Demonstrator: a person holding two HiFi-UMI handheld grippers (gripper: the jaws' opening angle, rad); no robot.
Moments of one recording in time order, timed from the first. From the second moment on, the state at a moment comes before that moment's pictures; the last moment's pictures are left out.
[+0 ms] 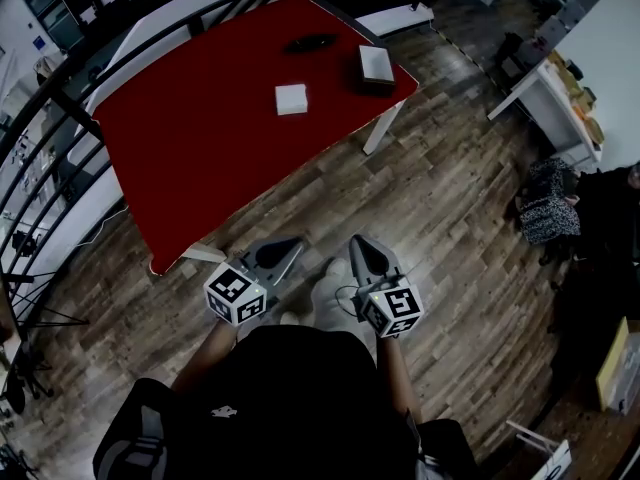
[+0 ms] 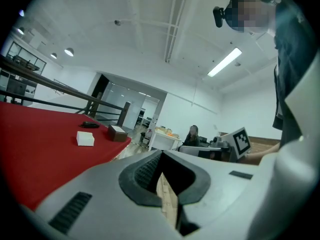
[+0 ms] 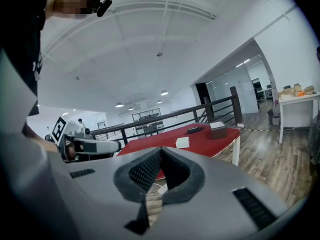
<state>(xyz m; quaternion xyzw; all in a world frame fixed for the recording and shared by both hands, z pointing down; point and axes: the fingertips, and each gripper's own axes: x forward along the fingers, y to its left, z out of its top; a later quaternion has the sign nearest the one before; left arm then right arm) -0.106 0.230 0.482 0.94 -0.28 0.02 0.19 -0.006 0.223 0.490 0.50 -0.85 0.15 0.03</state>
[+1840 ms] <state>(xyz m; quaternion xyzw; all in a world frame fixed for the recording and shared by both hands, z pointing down) 0.042 -0.014 0.477 0.91 -0.37 0.03 0.17 0.142 -0.032 0.483 0.42 -0.90 0.14 -0.01</state>
